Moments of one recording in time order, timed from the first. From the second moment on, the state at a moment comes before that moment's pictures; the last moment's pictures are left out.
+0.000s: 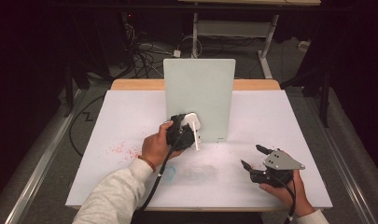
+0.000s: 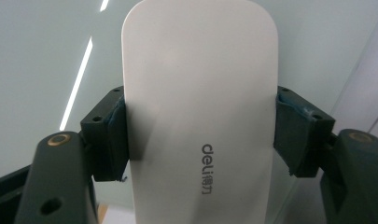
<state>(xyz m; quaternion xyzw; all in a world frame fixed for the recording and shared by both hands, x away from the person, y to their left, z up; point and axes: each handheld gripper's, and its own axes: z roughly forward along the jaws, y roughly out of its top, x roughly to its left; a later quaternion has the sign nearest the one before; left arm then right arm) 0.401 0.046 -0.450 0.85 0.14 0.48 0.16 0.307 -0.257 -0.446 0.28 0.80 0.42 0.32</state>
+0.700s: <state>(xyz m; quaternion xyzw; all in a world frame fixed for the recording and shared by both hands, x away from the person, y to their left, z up) 0.396 0.135 -0.454 0.85 0.25 0.42 0.19 0.306 -0.254 -0.446 0.28 0.80 0.41 0.32</state>
